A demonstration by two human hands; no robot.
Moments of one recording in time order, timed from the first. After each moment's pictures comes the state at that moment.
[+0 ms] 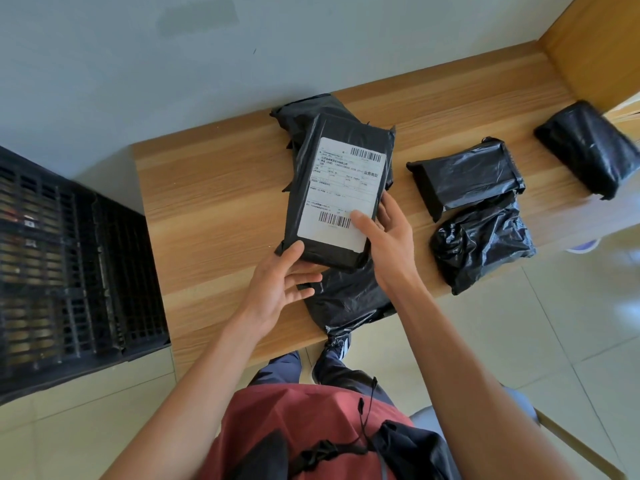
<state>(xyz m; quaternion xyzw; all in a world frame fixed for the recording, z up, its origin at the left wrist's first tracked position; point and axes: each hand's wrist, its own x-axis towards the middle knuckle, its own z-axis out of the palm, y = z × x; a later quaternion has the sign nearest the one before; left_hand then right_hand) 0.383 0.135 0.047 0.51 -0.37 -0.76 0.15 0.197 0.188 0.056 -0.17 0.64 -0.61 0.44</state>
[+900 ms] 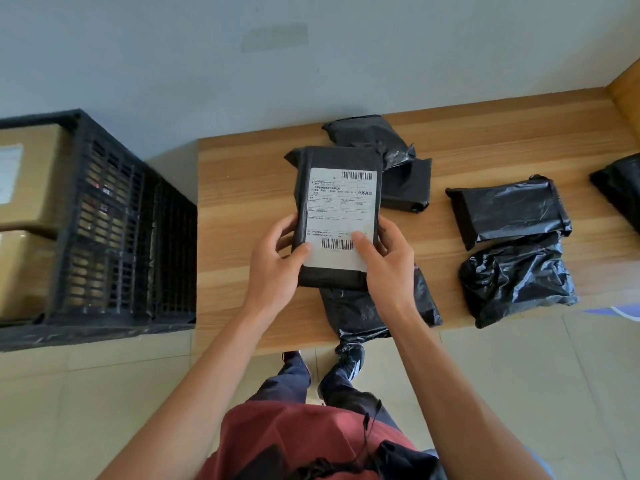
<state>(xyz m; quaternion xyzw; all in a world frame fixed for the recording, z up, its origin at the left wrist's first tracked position) 0.397 0.146 0.081 0.56 -0.56 -0.53 0.30 0.235 0.202 0.065 -0.26 0.65 -0.57 0.44</state>
